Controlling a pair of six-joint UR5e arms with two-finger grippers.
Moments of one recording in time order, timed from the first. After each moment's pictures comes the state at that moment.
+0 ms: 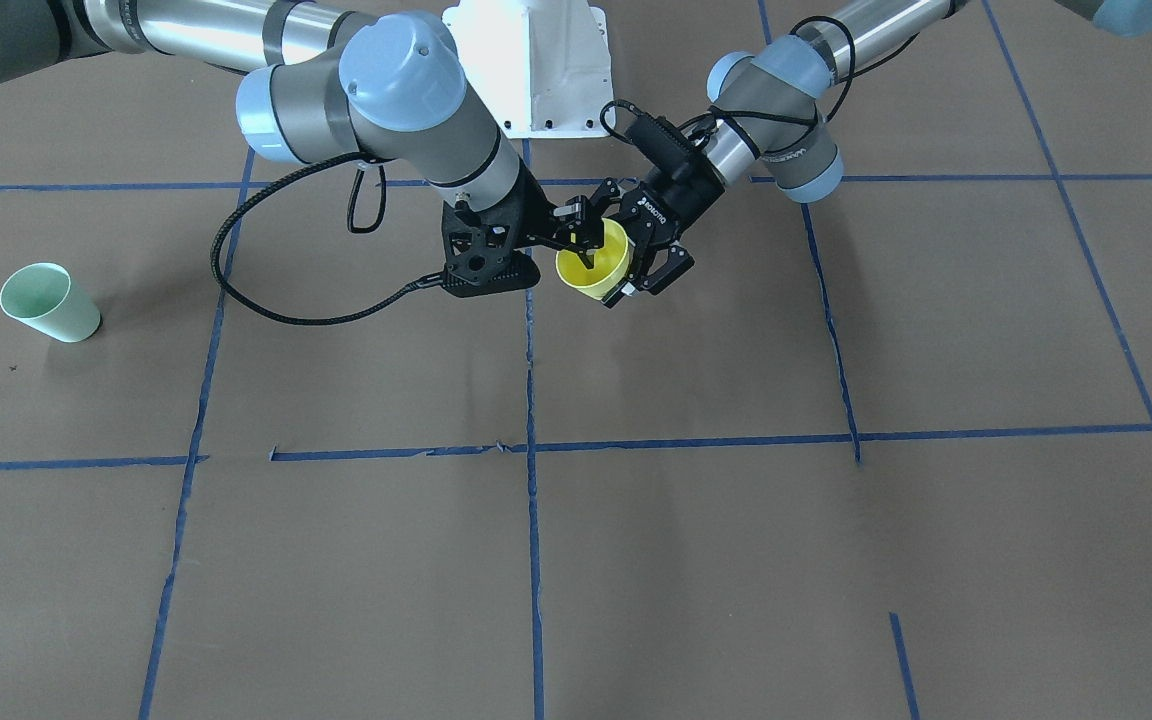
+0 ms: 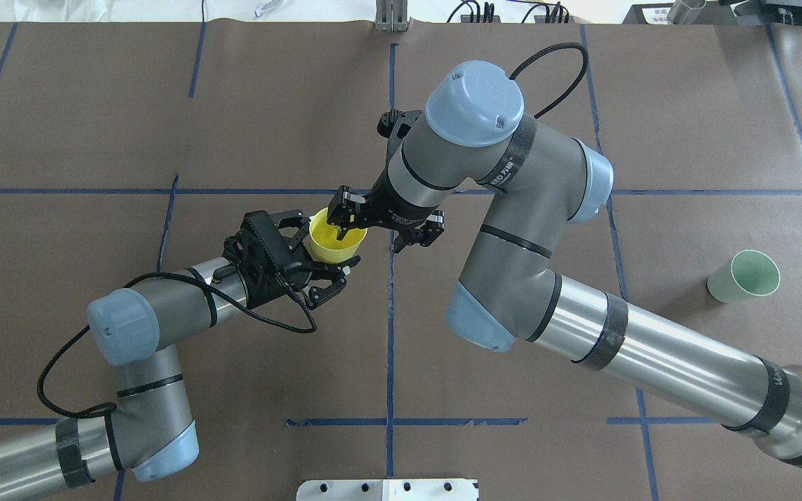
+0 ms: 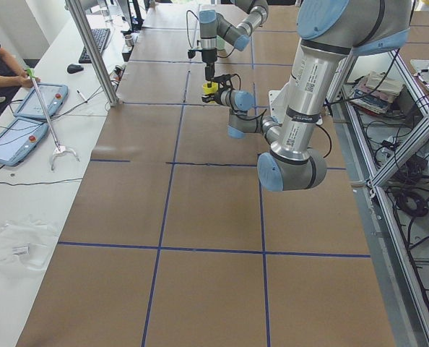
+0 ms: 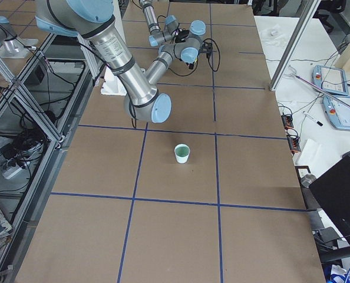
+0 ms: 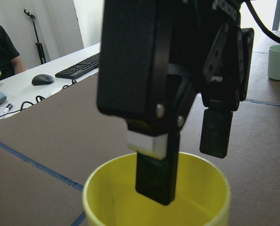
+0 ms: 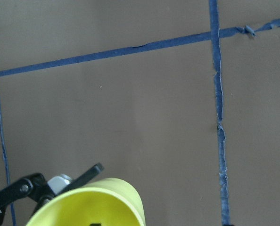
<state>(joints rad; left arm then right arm) -0.39 -1.98 -1.55 -2.93 -1.39 -0.29 0.59 -0.78 1.56 -1.29 2.15 1.39</state>
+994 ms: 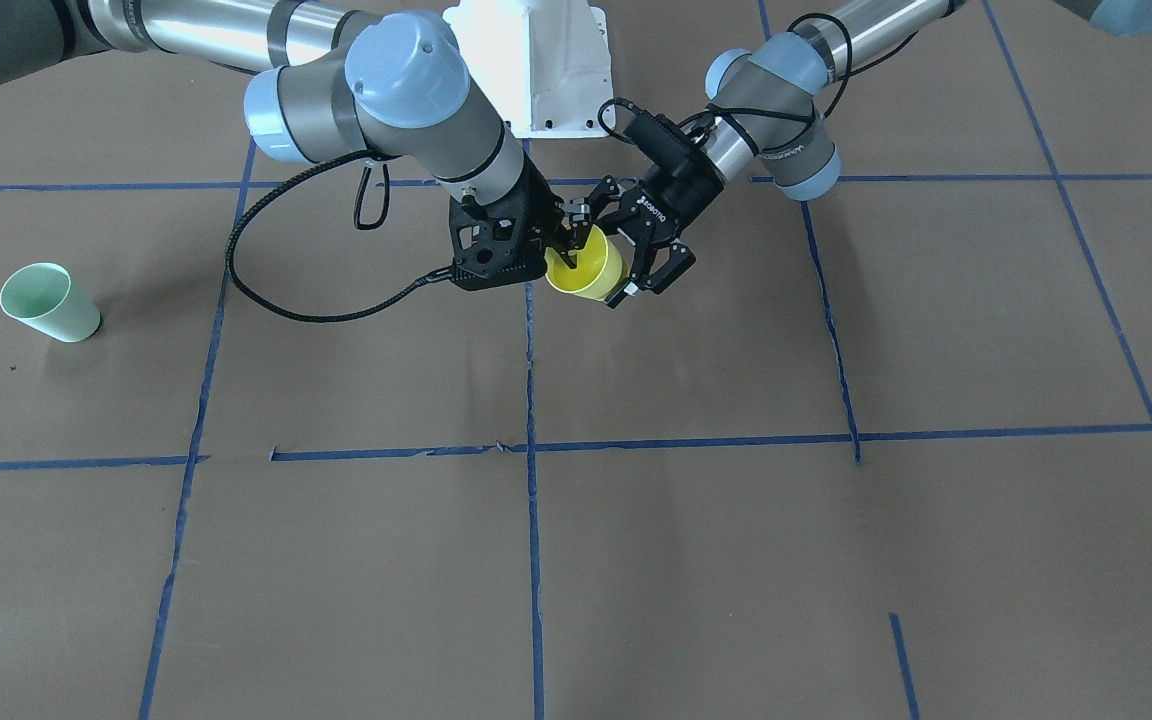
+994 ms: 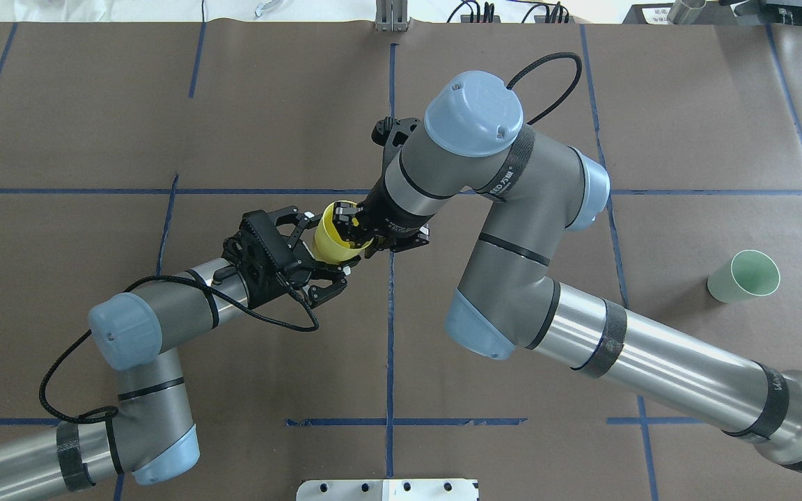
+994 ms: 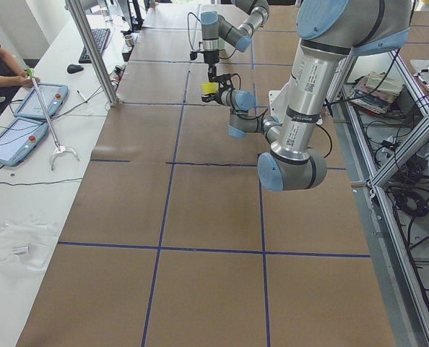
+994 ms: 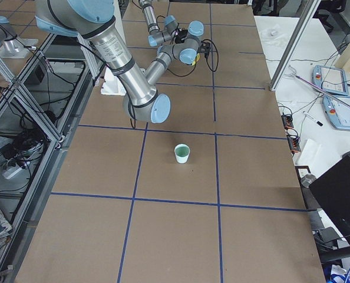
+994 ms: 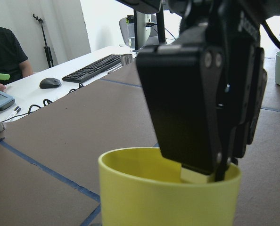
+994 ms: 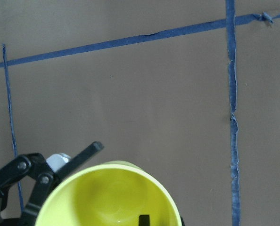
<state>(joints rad) -0.39 -1.98 -1.55 -2.93 -1.34 -0.30 0.58 -0.78 1.57 -1.25 2.16 1.40</state>
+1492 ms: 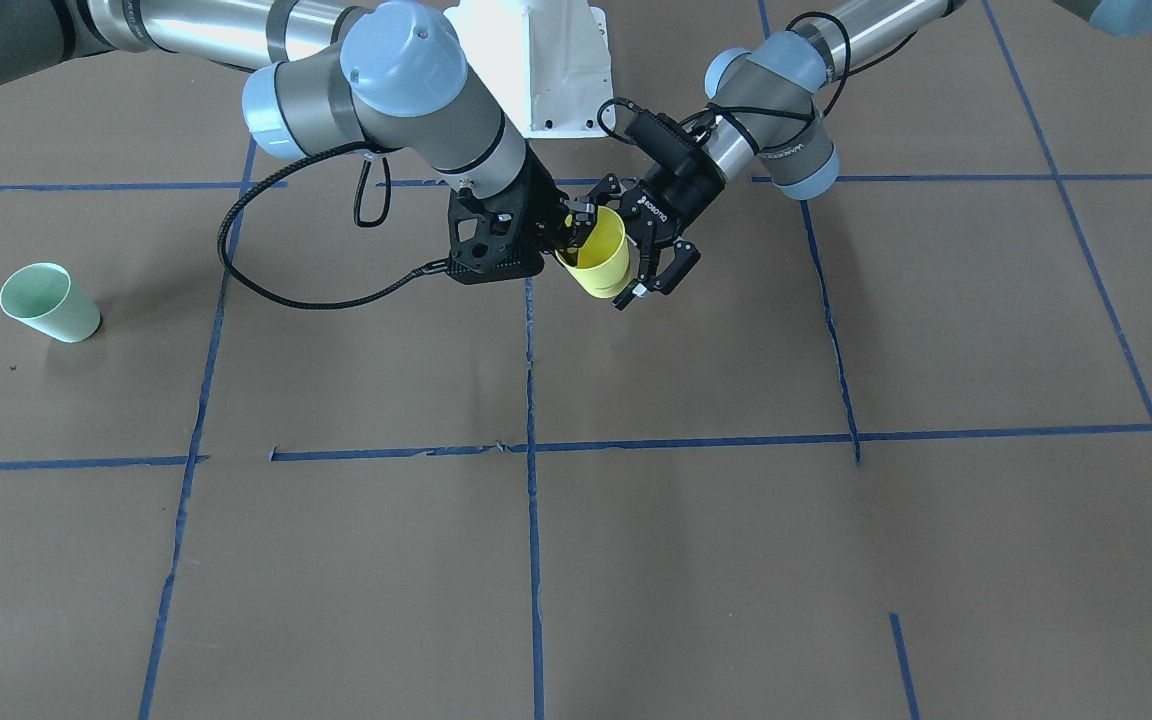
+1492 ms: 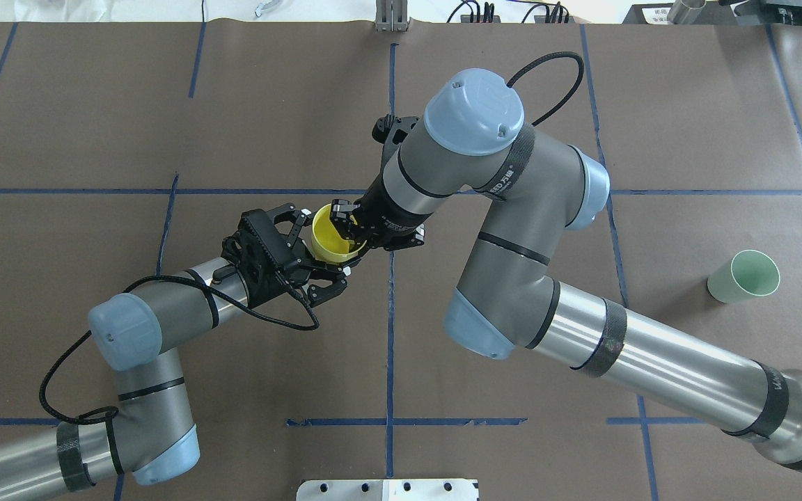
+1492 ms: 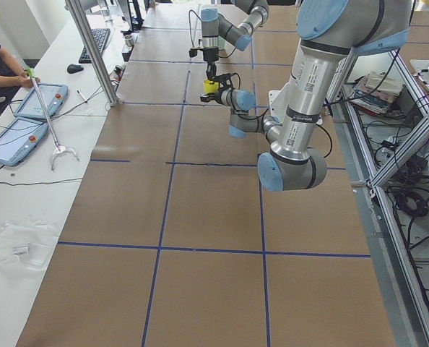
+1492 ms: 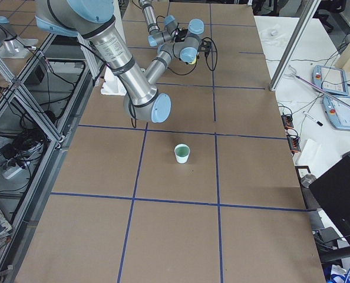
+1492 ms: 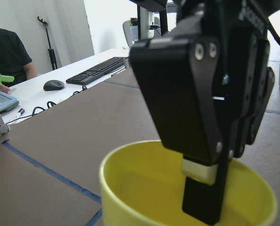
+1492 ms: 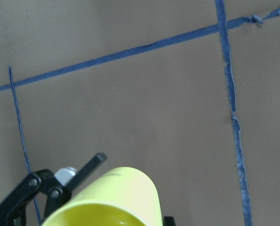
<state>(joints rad) -0.38 -1.98 -1.55 -2.93 -1.34 -0.30 0.60 -0.78 1.57 -1.24 2.15 1.52</state>
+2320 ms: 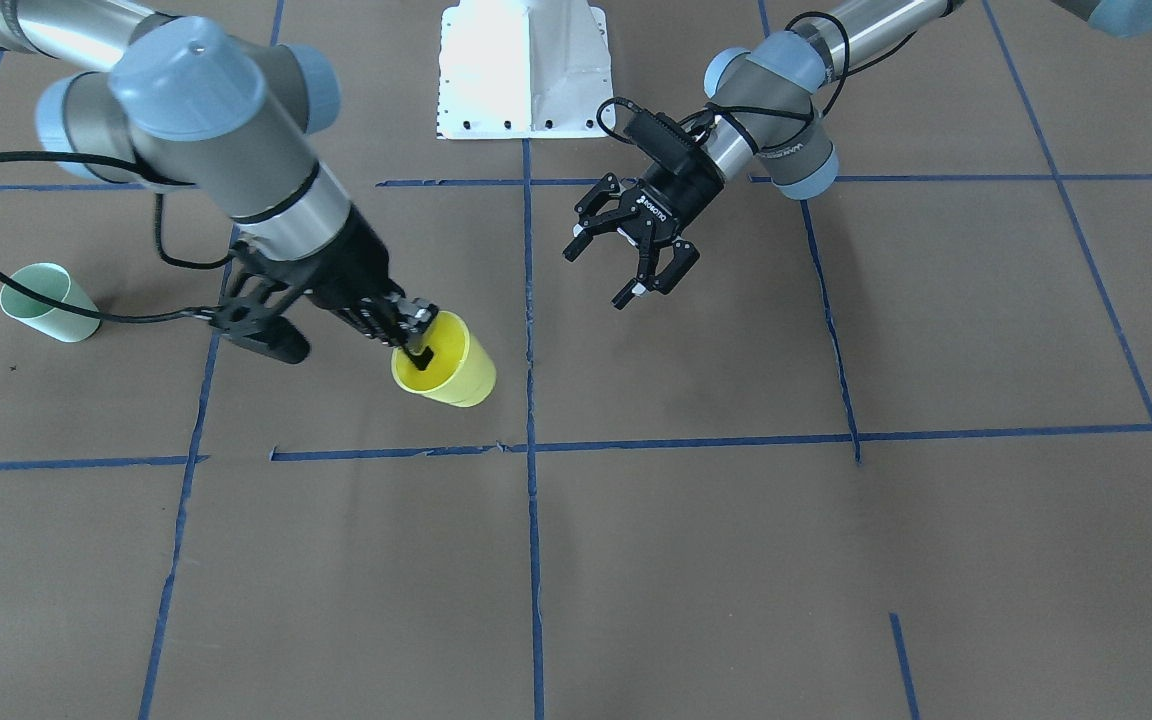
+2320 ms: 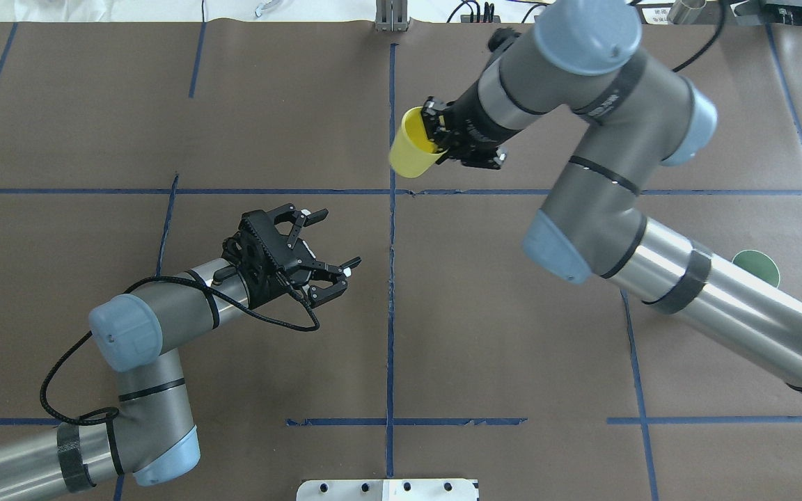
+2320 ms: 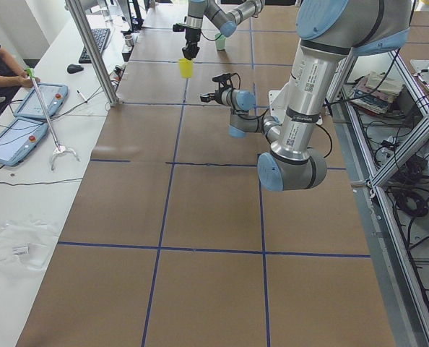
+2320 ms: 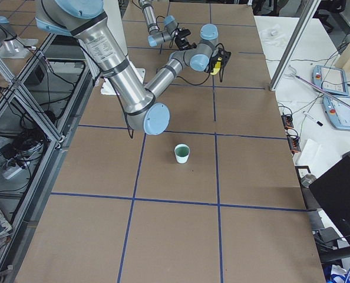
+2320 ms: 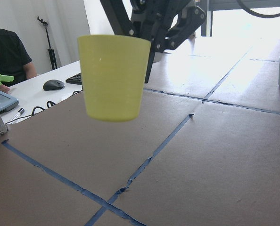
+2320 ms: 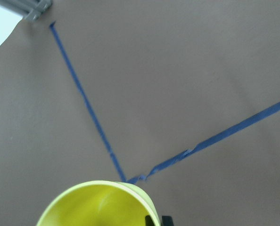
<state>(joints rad) -0.38 -1.98 -1.55 -2.93 -1.34 -0.30 0.84 -1.00 1.70 -1.24 2.07 1.69</state>
